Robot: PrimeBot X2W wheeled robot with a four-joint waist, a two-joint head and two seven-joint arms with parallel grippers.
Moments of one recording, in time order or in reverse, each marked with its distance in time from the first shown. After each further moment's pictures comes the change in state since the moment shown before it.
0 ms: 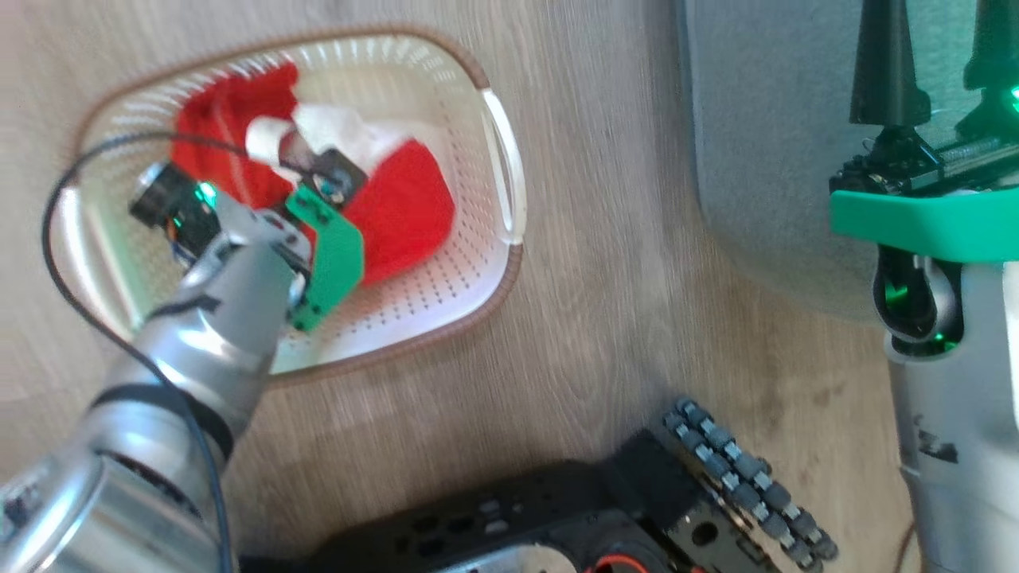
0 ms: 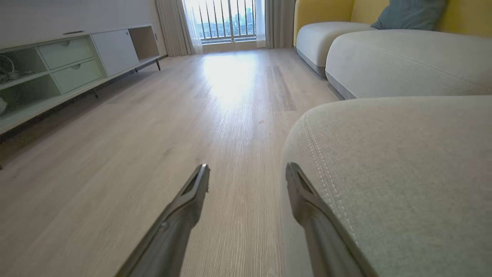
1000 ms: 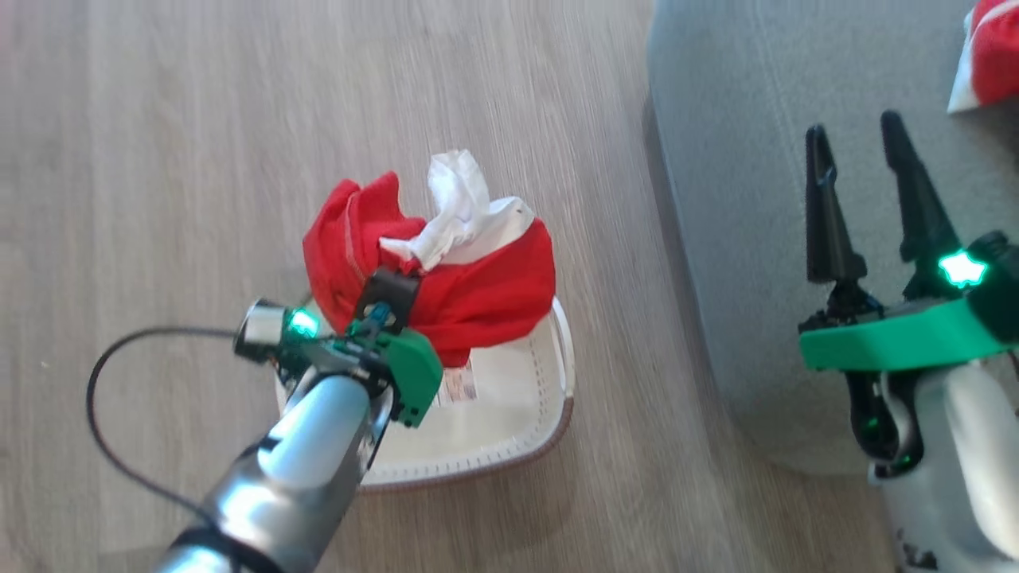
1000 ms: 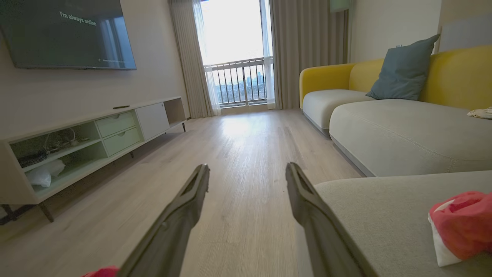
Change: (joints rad) left arm 0.375 -0.030 0.149 -0.363 -0.142 0.149 -0.326; right arm 0.267 -0.030 -0.003 0.091 -0.007 0.000 0.001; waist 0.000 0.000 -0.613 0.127
